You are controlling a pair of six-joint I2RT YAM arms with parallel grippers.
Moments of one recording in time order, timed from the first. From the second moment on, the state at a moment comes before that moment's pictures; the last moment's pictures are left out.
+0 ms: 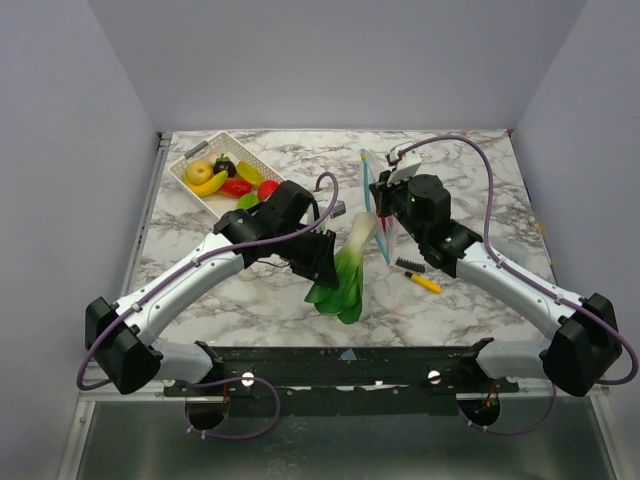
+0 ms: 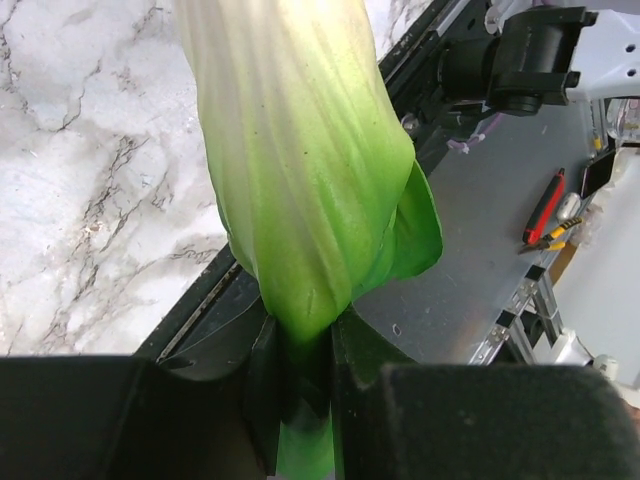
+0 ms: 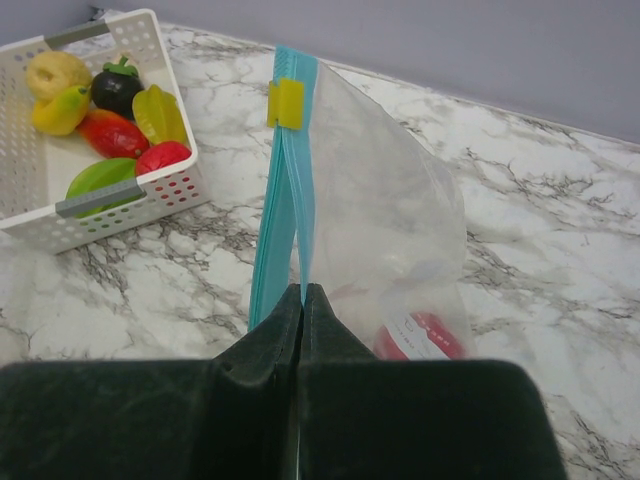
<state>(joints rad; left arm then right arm) -0.76 1.33 1.25 -0.83 0.55 -0.41 0.65 1.28 0.97 0.14 0.21 0.06</state>
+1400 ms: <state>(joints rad) -0.54 1.53 1.38 -0.64 0.66 -0.76 0.65 1.27 0.92 0.18 -0.13 0.07</state>
